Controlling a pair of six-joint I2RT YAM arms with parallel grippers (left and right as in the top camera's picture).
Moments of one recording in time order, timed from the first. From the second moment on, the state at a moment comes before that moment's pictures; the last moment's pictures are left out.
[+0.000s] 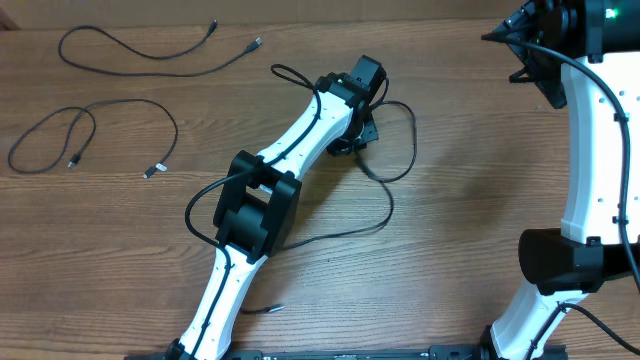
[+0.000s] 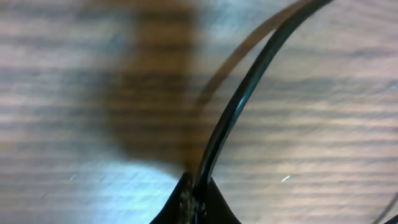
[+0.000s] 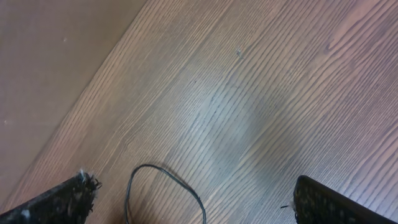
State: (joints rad) left arm -0.56 2.47 2.13 -1.03 0.05 -0.81; right arm 0.04 1.97 2.45 -1.59 0.31 0.93
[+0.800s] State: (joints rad) left arm -0.27 1.88 2.46 -1.09 0.43 -0.55; right arm 0.04 1.97 2.45 -1.59 0.31 0.93
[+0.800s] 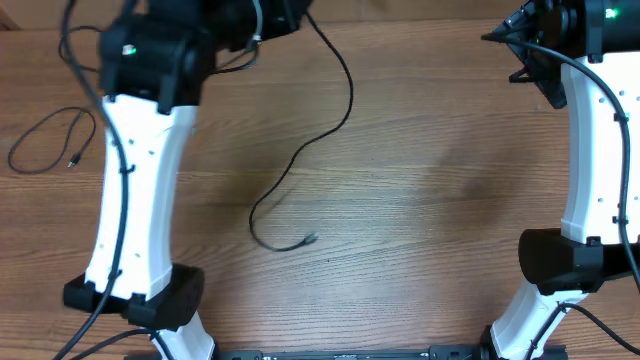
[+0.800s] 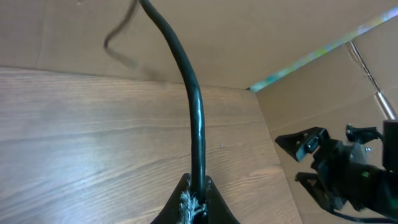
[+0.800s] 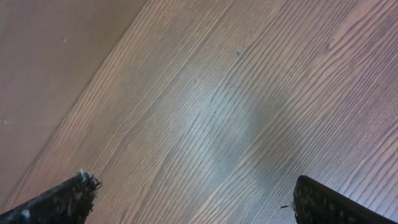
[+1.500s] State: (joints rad) left arm -0.35 2.23 2.45 -1.49 0.30 -0.47; right arm 0.04 1.97 2.45 -1.59 0.31 0.93
